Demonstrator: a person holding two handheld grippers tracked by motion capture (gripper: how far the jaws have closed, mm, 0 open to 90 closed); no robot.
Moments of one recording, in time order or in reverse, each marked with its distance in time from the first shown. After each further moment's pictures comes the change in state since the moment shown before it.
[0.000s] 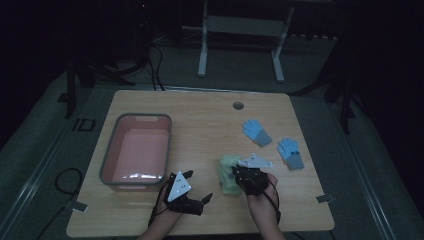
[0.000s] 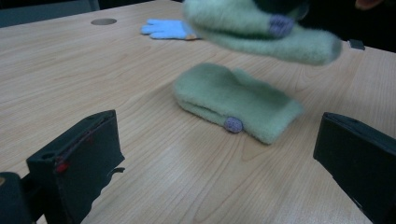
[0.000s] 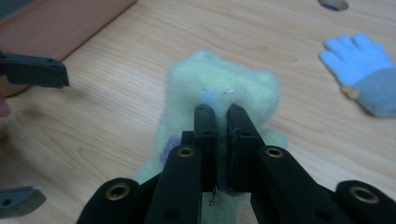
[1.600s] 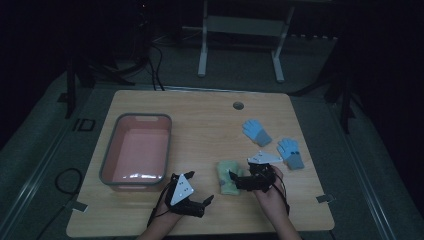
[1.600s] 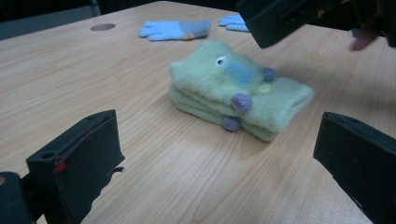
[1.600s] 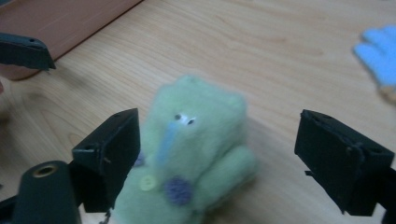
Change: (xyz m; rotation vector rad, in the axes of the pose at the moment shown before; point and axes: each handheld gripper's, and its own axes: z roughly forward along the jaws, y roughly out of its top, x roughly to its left) left arm -0.007 0.000 0.000 0.003 0.006 0.057; right arm -0.044 -0.015 0.023 -0.023 0.177 -0.027
